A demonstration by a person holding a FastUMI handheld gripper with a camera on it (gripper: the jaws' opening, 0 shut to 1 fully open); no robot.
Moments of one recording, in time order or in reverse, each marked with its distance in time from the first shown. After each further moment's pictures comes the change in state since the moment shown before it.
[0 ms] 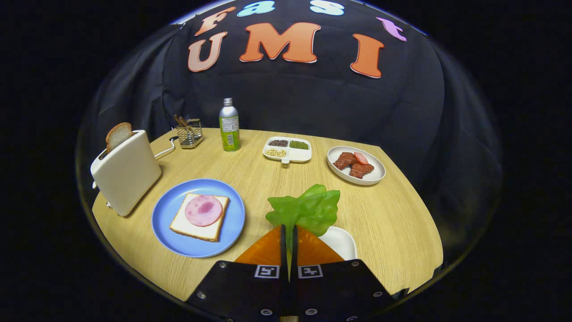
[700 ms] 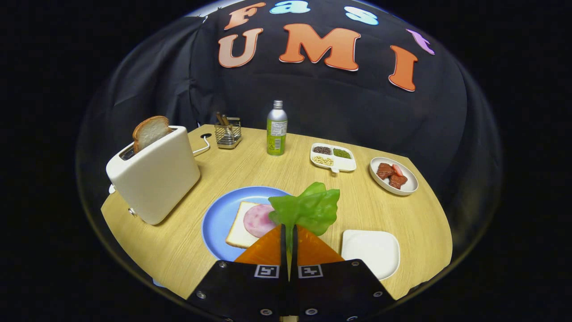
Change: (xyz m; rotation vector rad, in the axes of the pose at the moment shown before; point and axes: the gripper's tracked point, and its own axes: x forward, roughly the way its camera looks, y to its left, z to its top) arm -0.006 0.116 0.016 -0.061 0.000 0.107
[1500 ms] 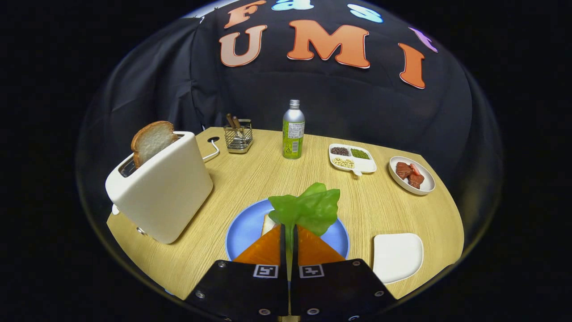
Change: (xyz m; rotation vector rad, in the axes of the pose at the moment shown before) arm 0.026 0.039 0.012 0.043 0.027 0.017
